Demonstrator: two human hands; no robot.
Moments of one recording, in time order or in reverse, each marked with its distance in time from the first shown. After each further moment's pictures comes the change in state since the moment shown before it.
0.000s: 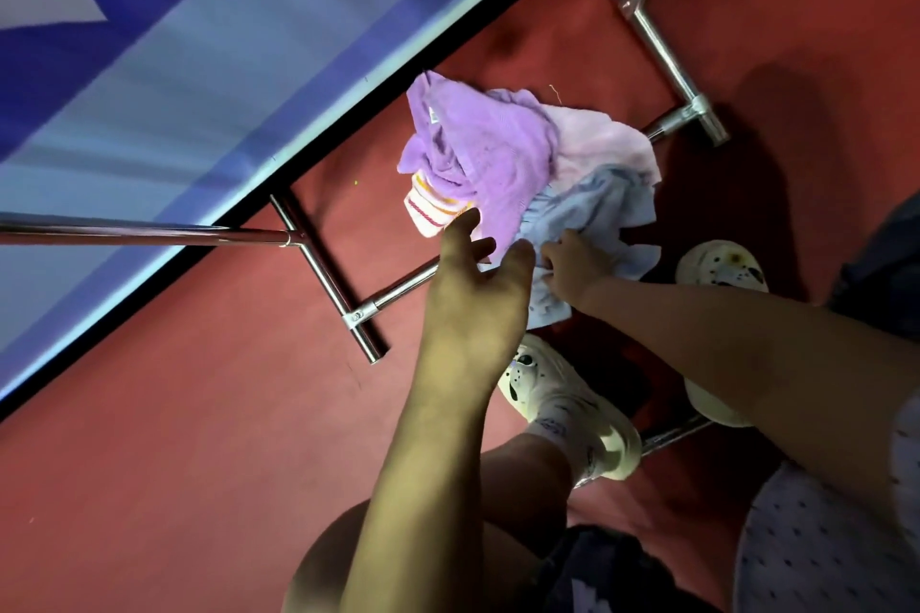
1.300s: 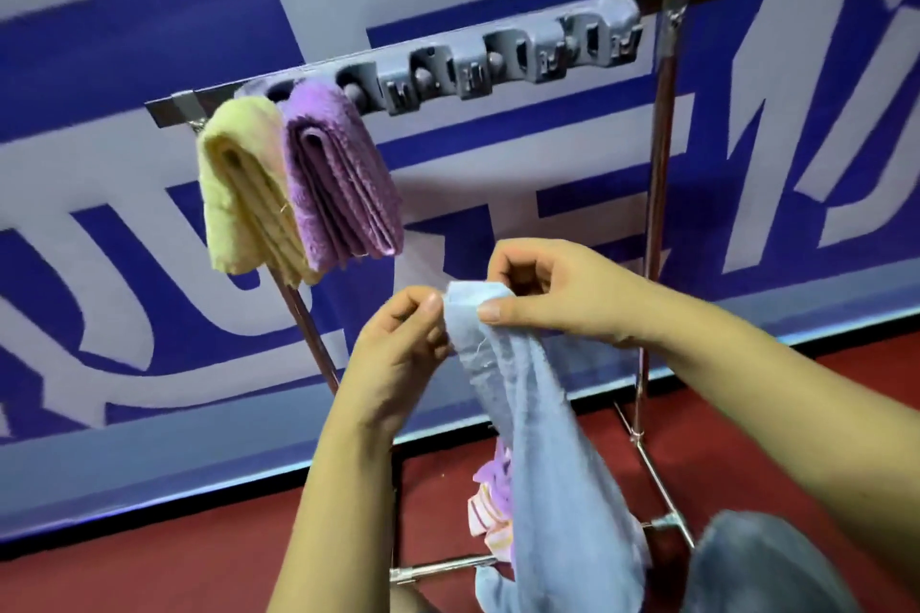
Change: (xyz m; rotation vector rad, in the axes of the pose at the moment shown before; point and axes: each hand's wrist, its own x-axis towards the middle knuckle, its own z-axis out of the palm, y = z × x) left_hand -0.293 0.121 -0.122 -0.640 -0.005 1.009; right_hand -0.428 -0.170 -0.444 0.445 0.105 -1.198
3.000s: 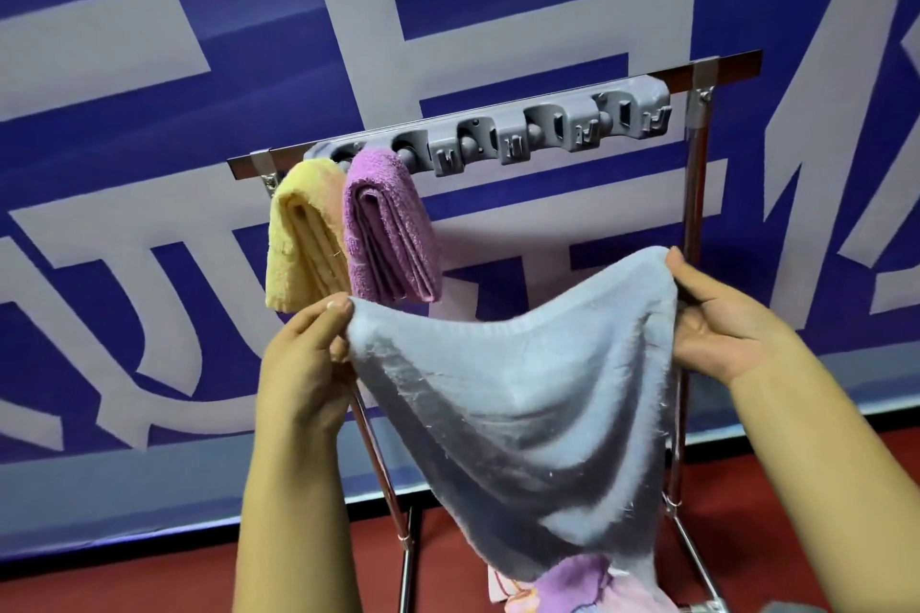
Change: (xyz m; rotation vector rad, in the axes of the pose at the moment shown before) left_hand -0.005 0.070 -0.041 -0.100 0.606 0.105; right_hand -0.018 0.024 -0.059 1.354 0.607 0.239
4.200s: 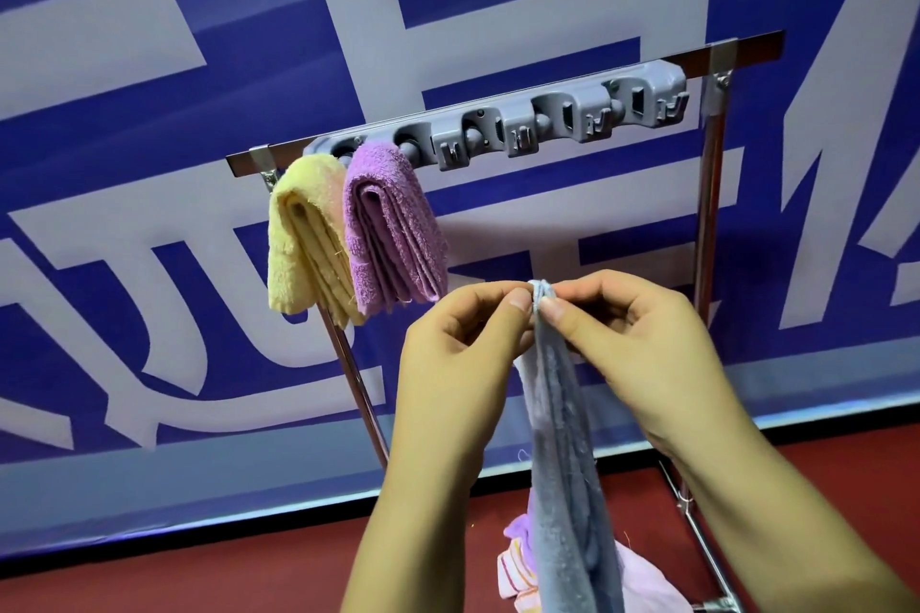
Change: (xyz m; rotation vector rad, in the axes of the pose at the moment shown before) left_hand -0.085 -0.006 0.081 0.284 -0.389 0.250; right_hand -0.050 0.071 0.059 -1.045 -0.076 -0.622
